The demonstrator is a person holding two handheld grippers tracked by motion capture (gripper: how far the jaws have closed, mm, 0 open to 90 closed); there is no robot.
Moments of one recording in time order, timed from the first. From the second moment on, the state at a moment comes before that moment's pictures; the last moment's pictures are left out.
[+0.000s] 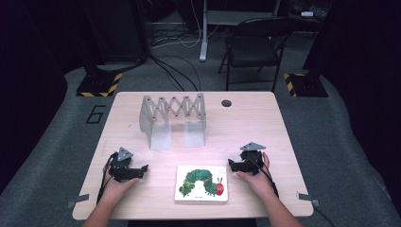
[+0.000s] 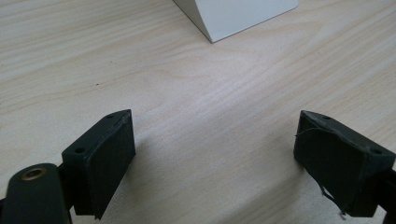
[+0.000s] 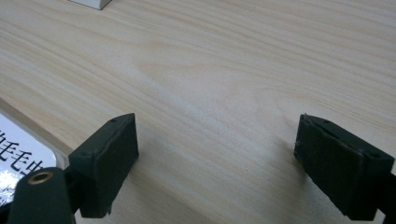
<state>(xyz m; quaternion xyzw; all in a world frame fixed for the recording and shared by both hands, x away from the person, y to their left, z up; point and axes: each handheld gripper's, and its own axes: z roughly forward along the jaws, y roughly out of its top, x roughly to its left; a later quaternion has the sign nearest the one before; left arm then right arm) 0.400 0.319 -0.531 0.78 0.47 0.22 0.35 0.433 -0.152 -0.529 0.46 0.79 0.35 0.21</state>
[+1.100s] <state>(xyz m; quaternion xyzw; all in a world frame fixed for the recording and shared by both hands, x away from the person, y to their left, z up) 0.397 0.321 -0.524 0.77 0.50 0.20 0.34 0.428 -0.157 -0.523 0.47 0.79 0.34 0.20</state>
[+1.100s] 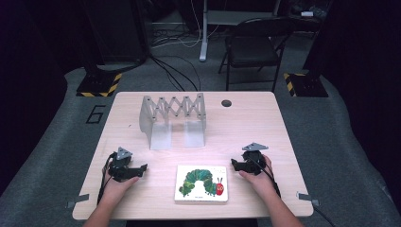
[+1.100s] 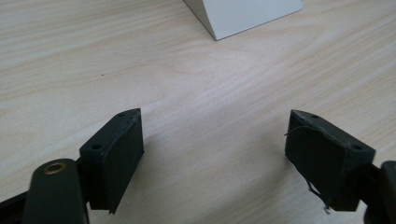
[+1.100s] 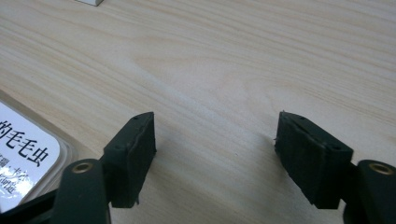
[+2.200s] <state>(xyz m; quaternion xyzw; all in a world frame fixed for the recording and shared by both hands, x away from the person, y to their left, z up) 0.379 0.297 -0.501 0.79 0.47 0.17 0.35 0.426 -0.165 -0.508 0.52 0.77 0.34 0.15</state>
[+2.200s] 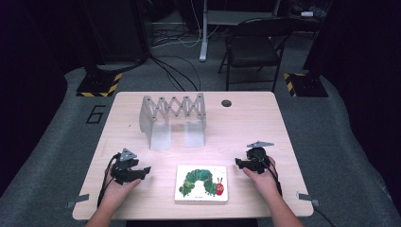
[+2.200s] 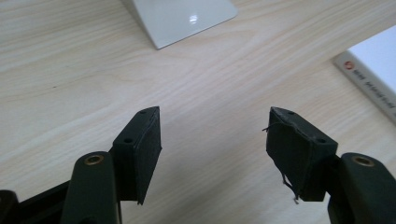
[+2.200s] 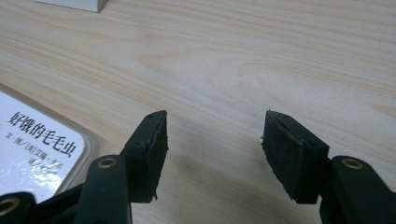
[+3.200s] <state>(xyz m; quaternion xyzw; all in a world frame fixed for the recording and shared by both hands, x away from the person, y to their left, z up) 0.340 0.235 -0.475 0.83 0.40 0.15 0.36 0.391 -0.147 -0.471 0.49 0.78 0.37 0.14</state>
